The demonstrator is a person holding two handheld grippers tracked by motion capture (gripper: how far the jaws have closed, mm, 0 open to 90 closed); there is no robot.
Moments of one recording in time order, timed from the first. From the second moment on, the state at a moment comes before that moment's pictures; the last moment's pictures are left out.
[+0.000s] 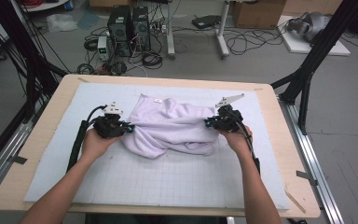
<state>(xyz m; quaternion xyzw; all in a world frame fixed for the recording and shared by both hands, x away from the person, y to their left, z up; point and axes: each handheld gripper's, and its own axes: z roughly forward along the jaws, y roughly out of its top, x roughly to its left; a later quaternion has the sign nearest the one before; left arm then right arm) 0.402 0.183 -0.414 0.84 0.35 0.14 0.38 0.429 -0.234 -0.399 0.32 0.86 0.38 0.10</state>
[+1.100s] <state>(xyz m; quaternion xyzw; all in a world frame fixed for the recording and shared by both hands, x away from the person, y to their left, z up) 0.347 0.150 -0.440 0.87 0.28 0.10 0.39 0.355 -0.173 -0.420 0.24 0.90 0.35 0.09</state>
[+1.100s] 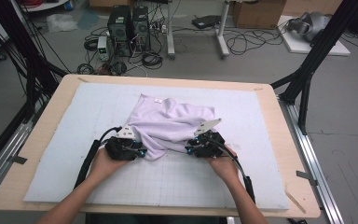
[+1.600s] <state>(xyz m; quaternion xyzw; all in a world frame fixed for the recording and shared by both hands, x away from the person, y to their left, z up) 0.319 0.200 -0.377 0.84 0.27 0.14 0.44 0.323 -0.220 -0.377 0.23 0.87 0.42 0.12</state>
